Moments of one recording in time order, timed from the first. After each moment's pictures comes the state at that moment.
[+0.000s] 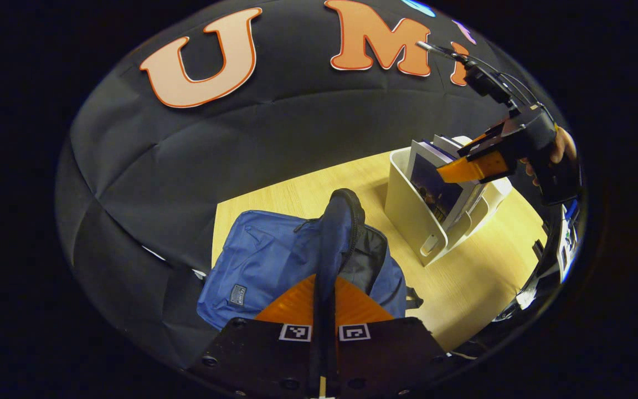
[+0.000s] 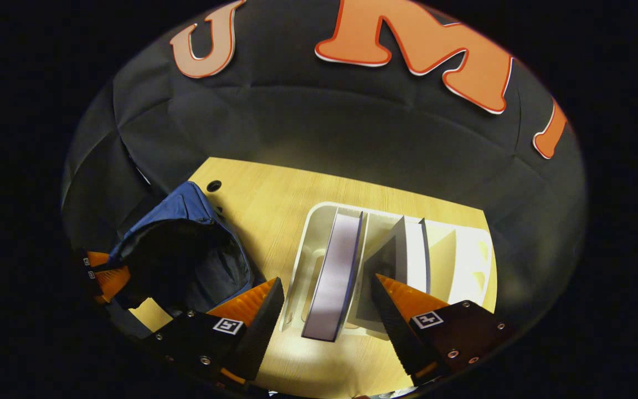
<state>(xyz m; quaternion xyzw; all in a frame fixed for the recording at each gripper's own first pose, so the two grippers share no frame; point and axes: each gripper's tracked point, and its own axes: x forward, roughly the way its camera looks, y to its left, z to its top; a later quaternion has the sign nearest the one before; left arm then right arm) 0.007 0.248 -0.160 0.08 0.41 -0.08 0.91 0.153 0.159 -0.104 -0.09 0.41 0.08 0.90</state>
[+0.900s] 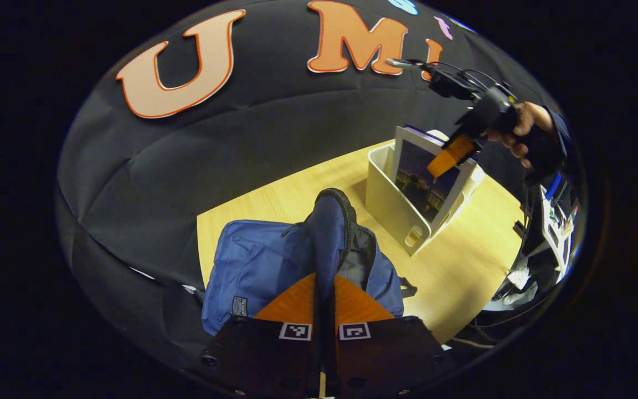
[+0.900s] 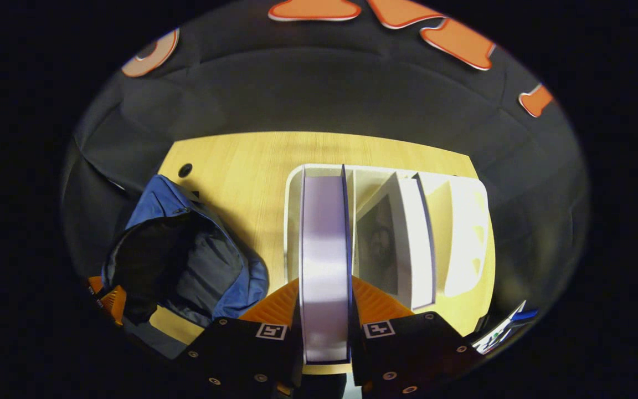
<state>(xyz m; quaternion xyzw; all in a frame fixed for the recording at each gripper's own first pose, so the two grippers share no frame) 0.014 0.261 -0.141 0.08 0.40 -0.15 0.90 0.120 0.145 -0.088 -0.02 0.50 0.00 0.87</state>
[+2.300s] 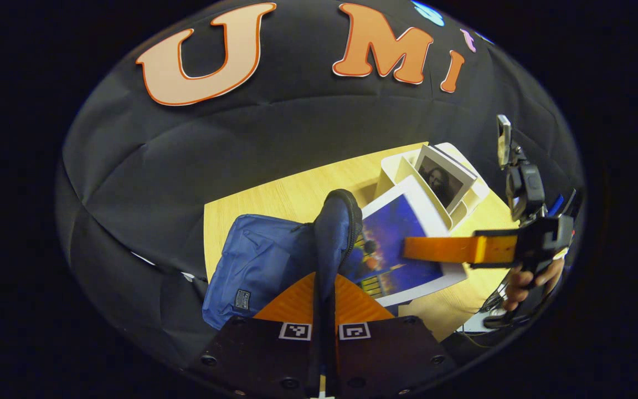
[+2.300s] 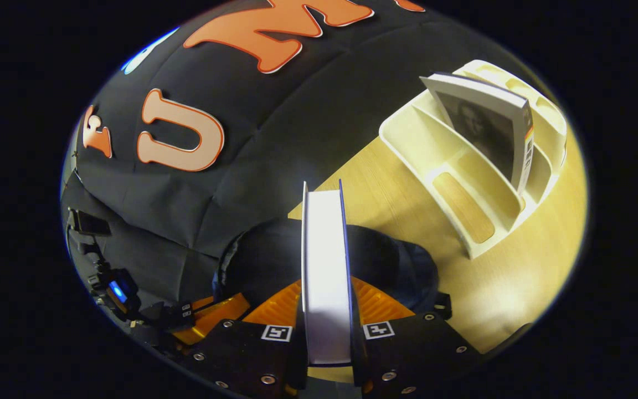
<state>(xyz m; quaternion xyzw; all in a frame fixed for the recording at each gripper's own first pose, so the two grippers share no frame) 0.011 0.267 -0.128 0.05 0.41 -0.13 0.90 0.084 0.328 -0.122 0.39 0.35 0.13 0.84</state>
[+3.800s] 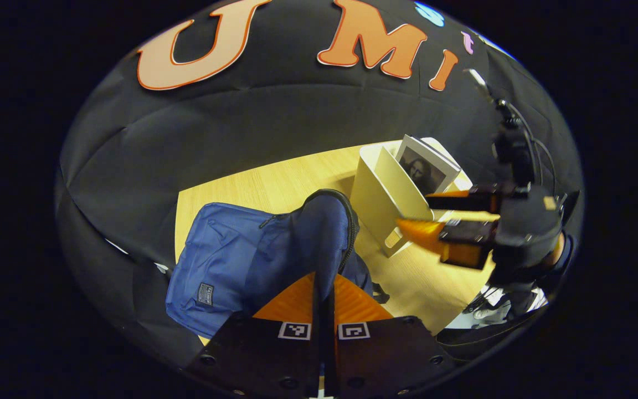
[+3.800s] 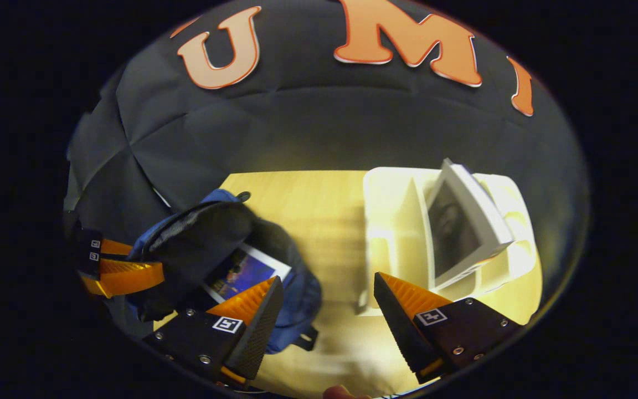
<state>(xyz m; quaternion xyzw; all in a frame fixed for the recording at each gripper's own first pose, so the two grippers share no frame) -0.005 0.231 -0.164 0.01 0.43 -0.16 0.89 0.110 0.196 -0.133 0.01 0.33 0.06 0.94</state>
